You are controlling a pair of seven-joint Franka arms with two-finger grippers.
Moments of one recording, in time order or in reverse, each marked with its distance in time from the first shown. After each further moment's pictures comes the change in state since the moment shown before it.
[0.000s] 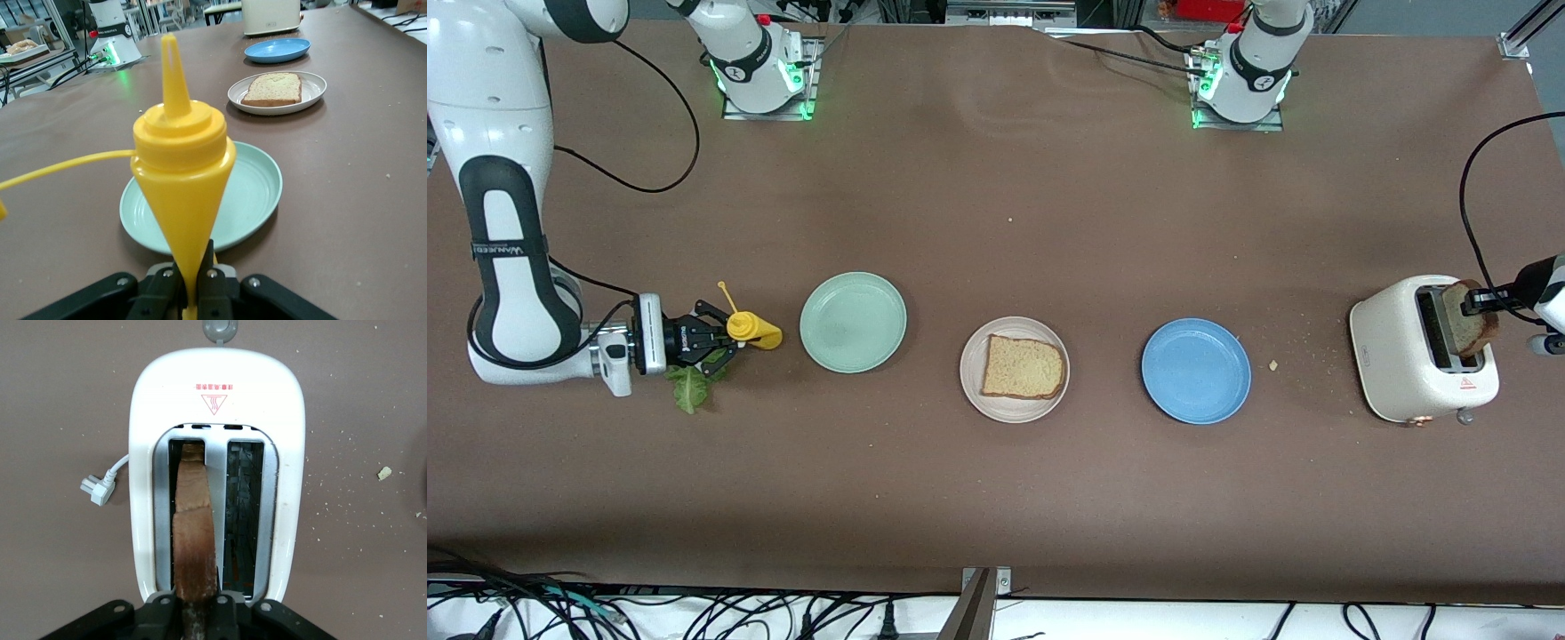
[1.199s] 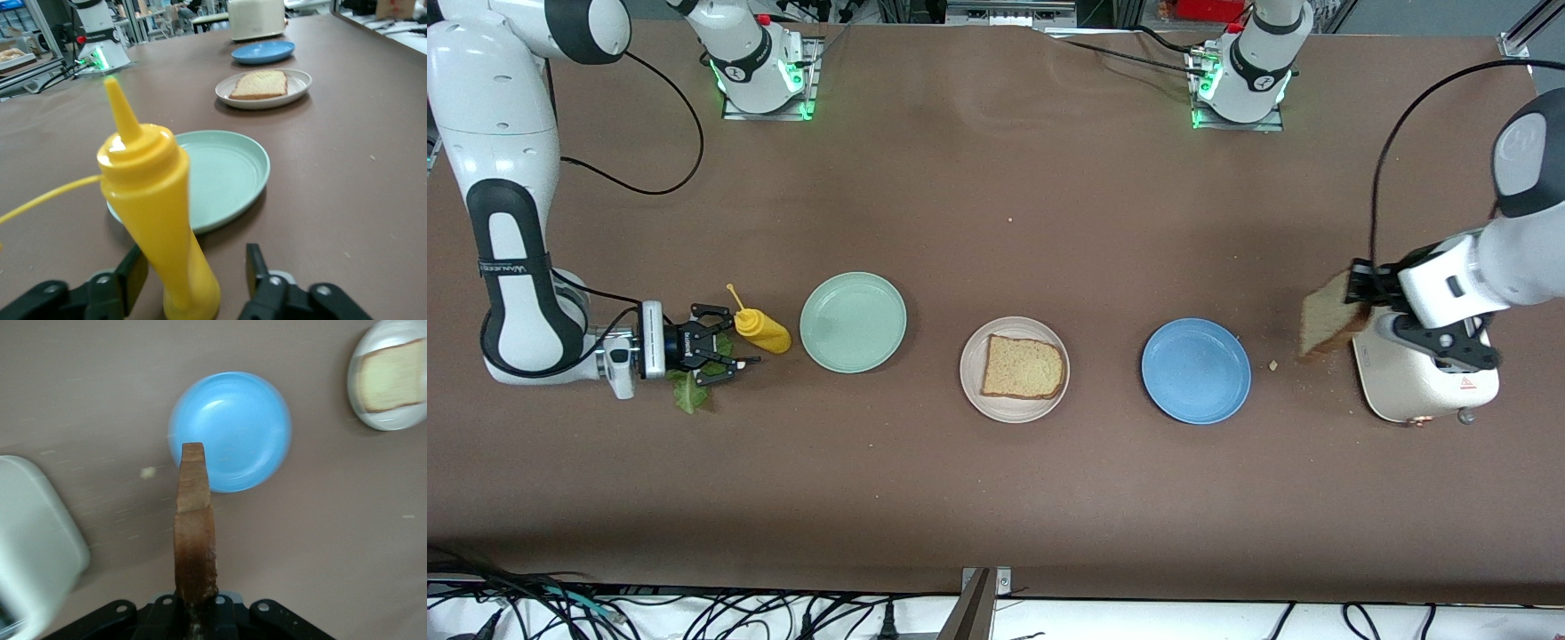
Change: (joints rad) left arm -0.159 0.020 -0.292 0.271 -0.190 -0.369 0.014; right arm -0.009 0.046 -0.028 0.038 0.027 0.000 0.007
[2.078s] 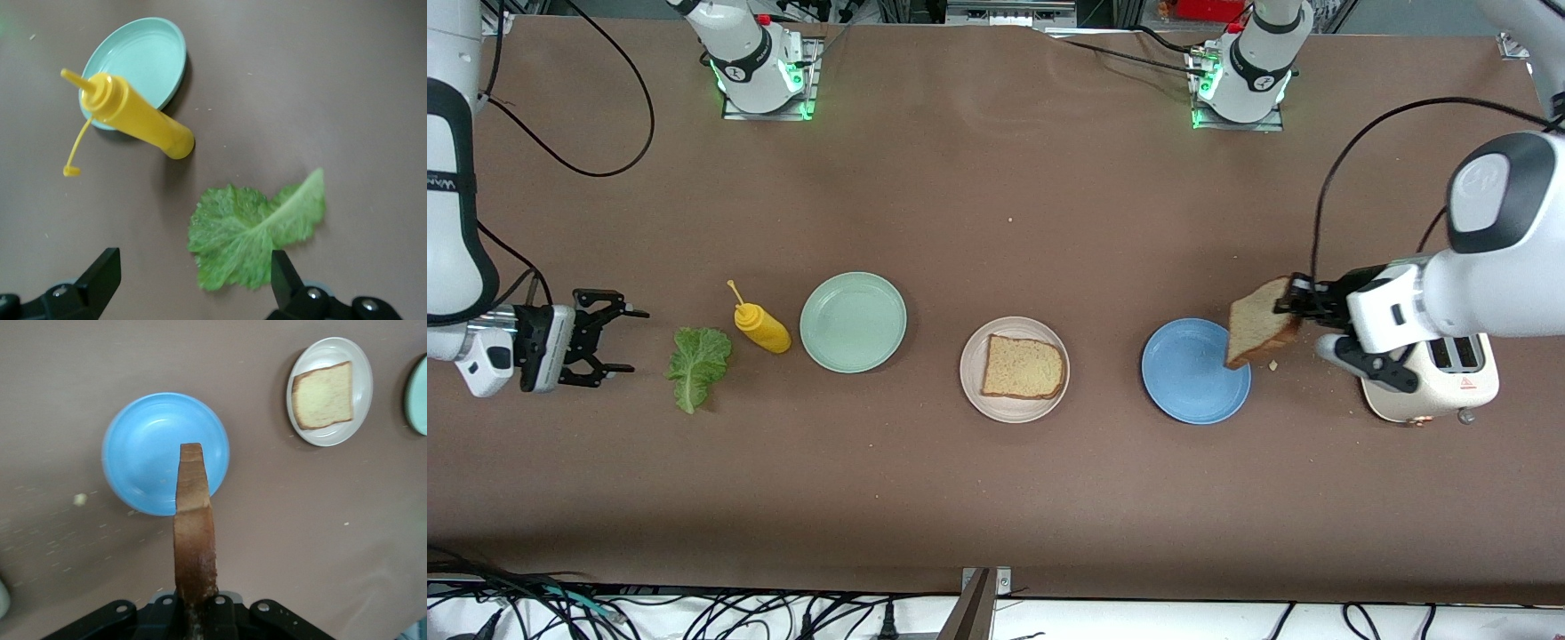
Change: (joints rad) left arm -0.037 0.072 0.016 0.121 -0.026 -0.051 -0.018; right arm -0.031 -0.285 -0.018 -0.037 -0.470 0.188 0.737
